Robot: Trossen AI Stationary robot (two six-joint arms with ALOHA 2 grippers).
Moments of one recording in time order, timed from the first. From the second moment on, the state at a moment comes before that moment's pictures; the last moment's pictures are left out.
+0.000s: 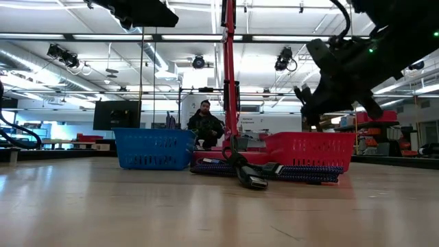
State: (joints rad) left arm -0.31 1.06 0.68 0.14 -0.75 0.03; right arm 0.37 1.39 0.55 -0.02 0.90 1.18
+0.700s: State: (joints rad) left arm -0.31 1.06 0.68 0.14 -0.75 0.03; right arm 0.37 1.37 0.54 0.19 0.95 0.88
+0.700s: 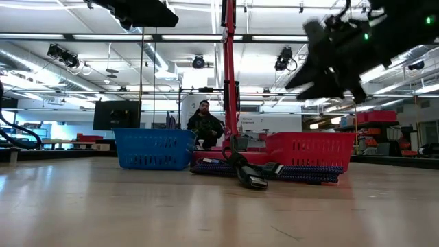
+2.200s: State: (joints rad) left arm -0.31 1.06 0.68 0.12 -0.69 -0.01; right arm 0.37 1.78 0.79 0.37 0.39 0.75
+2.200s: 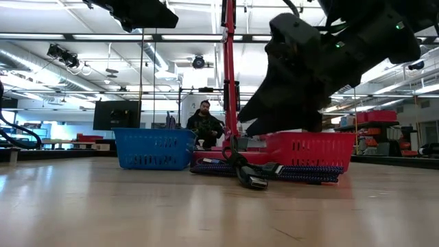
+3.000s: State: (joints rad) left arm -0.31 1.06 0.68 0.12 -0.70 -0.01; right arm 0.45 1.85 0.84 0.36 0.39 0.84
